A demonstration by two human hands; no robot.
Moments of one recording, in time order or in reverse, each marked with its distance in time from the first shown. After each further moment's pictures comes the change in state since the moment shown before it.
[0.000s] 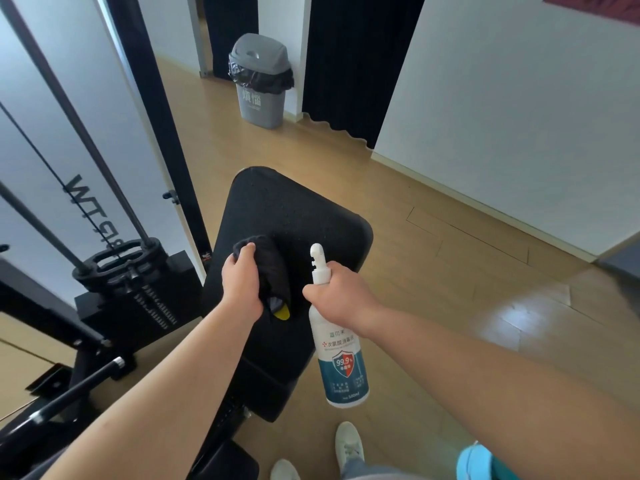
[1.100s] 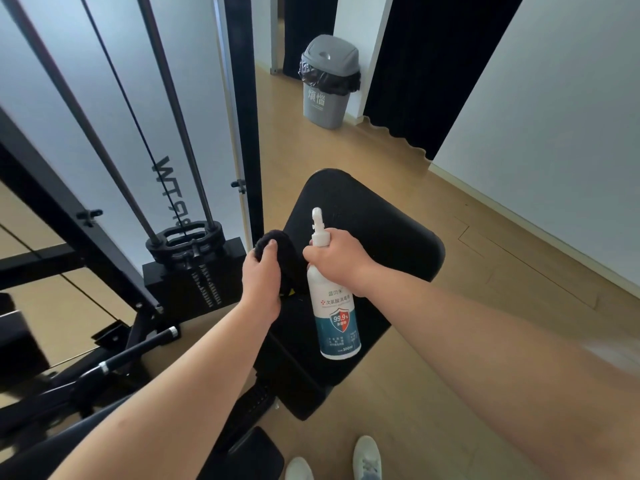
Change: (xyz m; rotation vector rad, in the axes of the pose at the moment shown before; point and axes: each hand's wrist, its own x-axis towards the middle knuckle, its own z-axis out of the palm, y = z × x) left_hand 0.010 0.025 -0.063 0.000 0.086 0.131; right_hand 0.064 -0.095 0.049 0.052 -0.116 -0.201
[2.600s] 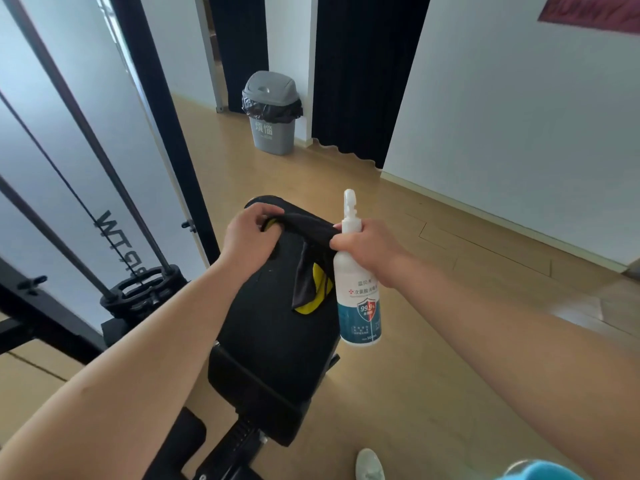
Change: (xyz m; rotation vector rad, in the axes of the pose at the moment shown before) left_hand -0.040 0.076 0.088 0.753 -0.305 0.667; right_hand -0.054 0.046 -0.131 0.210 0.245 0.067
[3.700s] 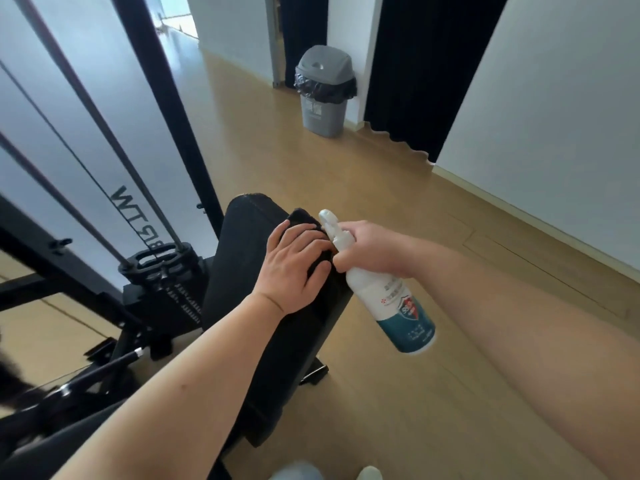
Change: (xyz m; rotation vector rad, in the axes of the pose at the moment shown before) left_hand 0.017 -0.020 0.132 0.595 0.056 0.621; right_hand 0.095 0.012 -0.081 -0.246 -0.598 -0.137
